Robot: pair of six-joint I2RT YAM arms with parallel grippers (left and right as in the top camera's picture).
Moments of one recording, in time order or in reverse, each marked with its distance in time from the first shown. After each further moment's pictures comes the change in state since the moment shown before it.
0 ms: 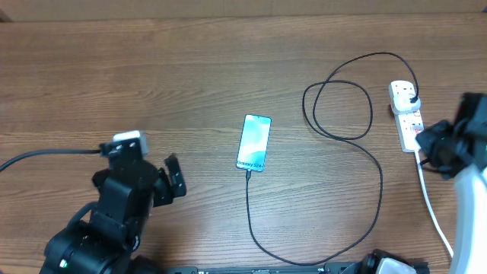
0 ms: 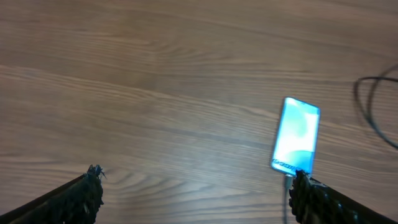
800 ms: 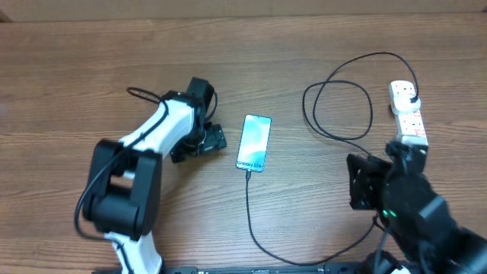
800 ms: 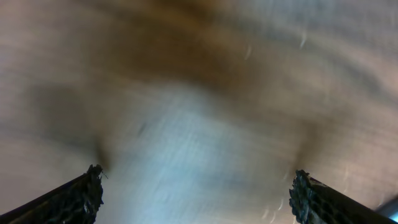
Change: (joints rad) left arm 0.176 1.159 0.152 0.232 0.386 -0.082; right arm 1.065 -0.542 -0.028 -0.052 0.323 -0.048
